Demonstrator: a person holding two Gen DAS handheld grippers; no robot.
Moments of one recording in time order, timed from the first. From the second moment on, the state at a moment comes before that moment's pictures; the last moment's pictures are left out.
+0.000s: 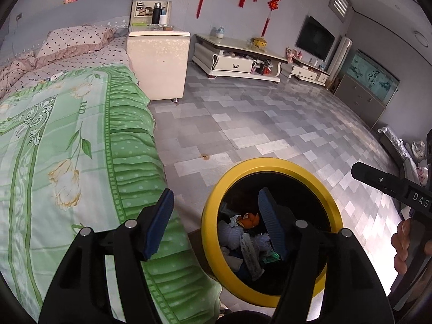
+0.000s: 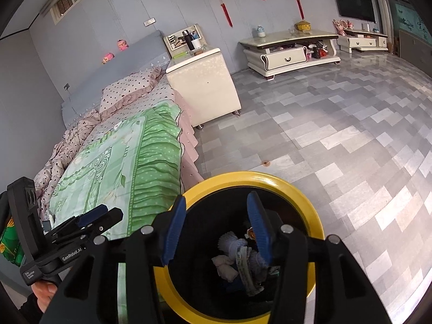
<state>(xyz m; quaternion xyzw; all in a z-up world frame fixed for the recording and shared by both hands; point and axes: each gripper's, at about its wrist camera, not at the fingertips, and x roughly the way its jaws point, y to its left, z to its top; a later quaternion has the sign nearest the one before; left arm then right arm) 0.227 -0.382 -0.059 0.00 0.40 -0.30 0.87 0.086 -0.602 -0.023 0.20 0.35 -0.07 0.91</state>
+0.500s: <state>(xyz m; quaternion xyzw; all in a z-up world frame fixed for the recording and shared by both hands) 0.221 -0.253 -0.033 -0.03 0.37 -0.22 0.90 0.115 -0.498 -0.003 0.16 0.36 0.00 0.92</state>
